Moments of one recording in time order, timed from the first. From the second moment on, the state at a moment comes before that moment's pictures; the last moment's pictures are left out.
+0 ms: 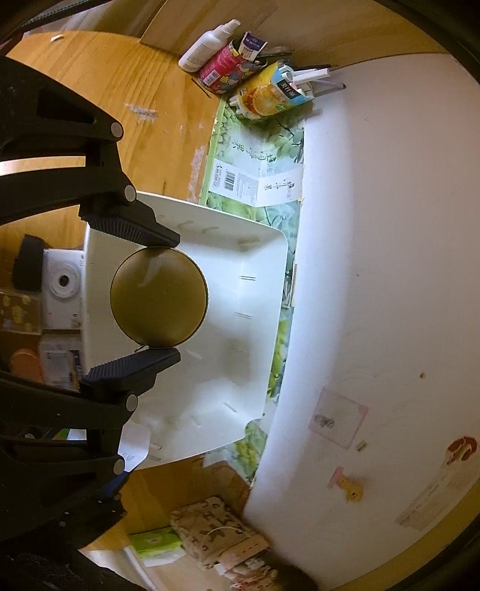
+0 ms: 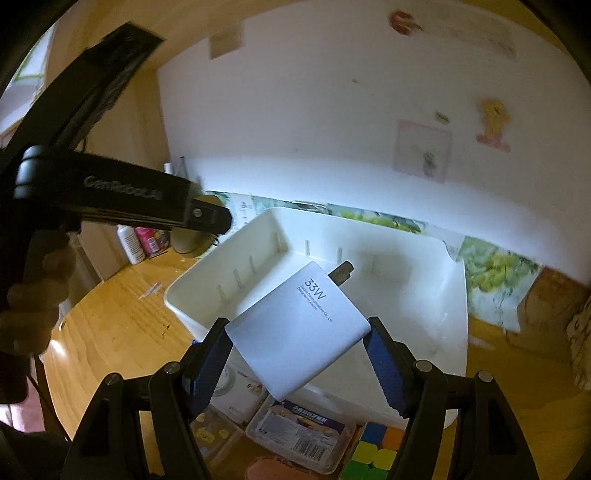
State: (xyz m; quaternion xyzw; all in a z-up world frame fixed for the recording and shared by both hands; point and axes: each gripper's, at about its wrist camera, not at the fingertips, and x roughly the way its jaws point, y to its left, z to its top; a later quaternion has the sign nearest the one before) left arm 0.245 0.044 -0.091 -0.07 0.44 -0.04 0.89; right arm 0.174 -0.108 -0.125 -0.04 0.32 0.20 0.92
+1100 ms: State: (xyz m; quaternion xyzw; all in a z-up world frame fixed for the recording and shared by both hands) left arm 0.258 0.015 -0.092 -0.02 0.45 -0.02 0.89; right arm 0.188 -0.149 -0.142 0.04 0.36 0.18 0.91
